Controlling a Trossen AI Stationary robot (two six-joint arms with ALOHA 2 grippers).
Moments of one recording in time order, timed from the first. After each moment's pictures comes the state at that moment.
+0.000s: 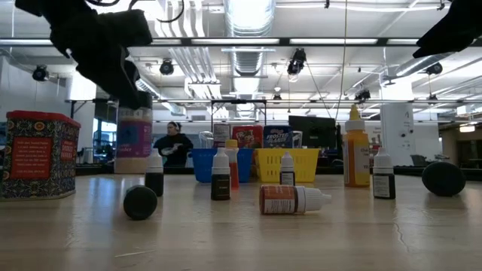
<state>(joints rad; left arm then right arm) -0.23 1.12 0.71 -0.47 -0.28 -0.35 -0.35 0.22 0.76 -0.99 0.18 0.02</state>
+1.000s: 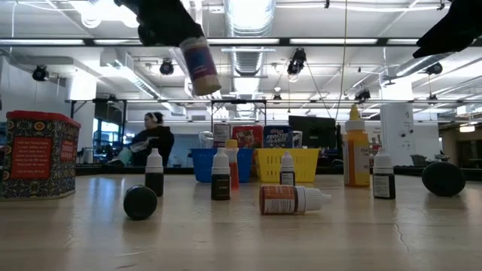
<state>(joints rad) -0.04 1.13 1.00 -0.40 -0.29 -0.24 -0.35 0.22 0.76 -0.99 0.18 0.02</state>
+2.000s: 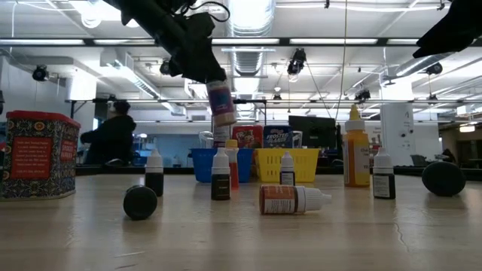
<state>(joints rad) 0.25 1.34 1.06 -0.31 -0.12 -0.10 -0.35 0.22 0.76 -0.99 0.18 0.02</state>
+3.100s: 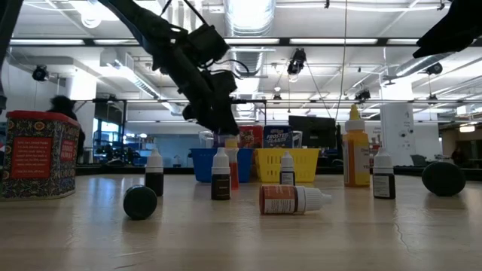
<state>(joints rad) 0.36 1.67 1.09 -0.18 -0.06 -0.13 -0.35 0.22 0.76 -0.99 0.18 0.02</state>
